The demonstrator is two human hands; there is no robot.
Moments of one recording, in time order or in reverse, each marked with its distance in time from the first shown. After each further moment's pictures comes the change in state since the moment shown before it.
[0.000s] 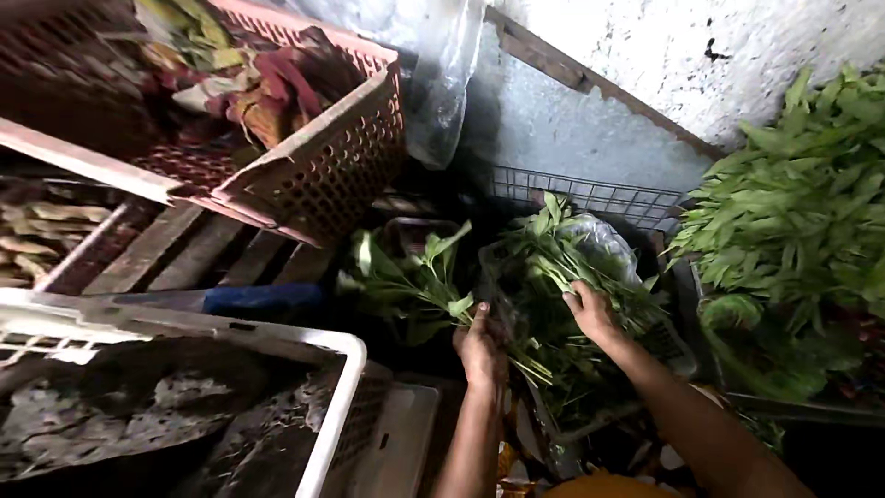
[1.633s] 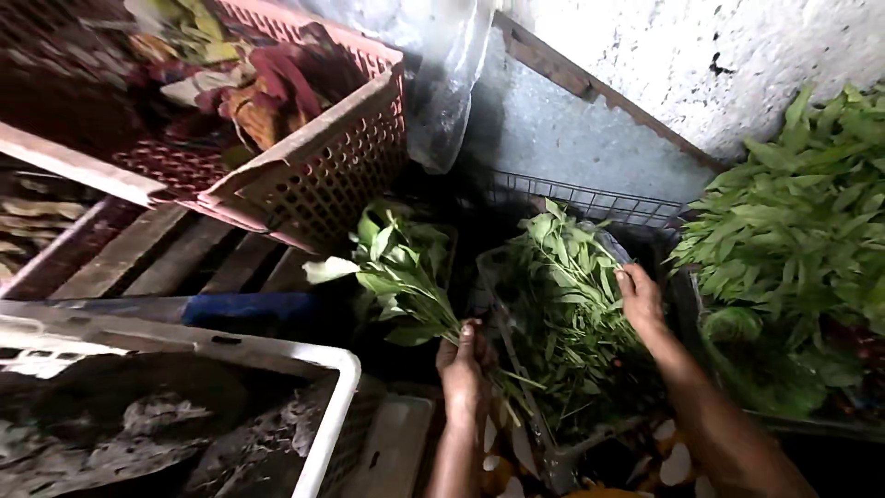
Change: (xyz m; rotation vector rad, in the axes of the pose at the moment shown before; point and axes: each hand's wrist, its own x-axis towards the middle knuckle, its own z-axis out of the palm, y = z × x) left_hand -0.011 0.018 -0.027 0.022 -0.170 0.080; right_hand 0.012 0.043 -0.059 0.149 0.338 0.062
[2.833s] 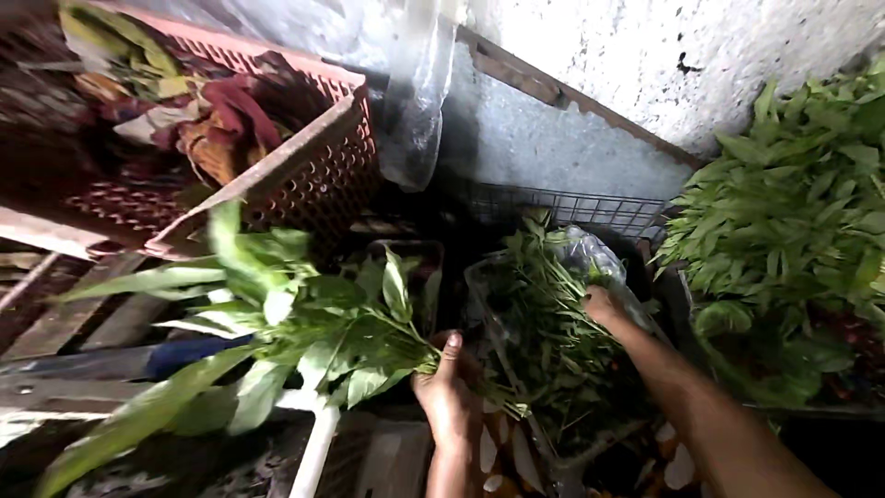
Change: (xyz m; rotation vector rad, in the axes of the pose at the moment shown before) left_hand 0.003 0.020 0.017 -0.027 0.085 0.142; right_hand 0.044 0.022 0.062 -0.327 -0.414 0.291
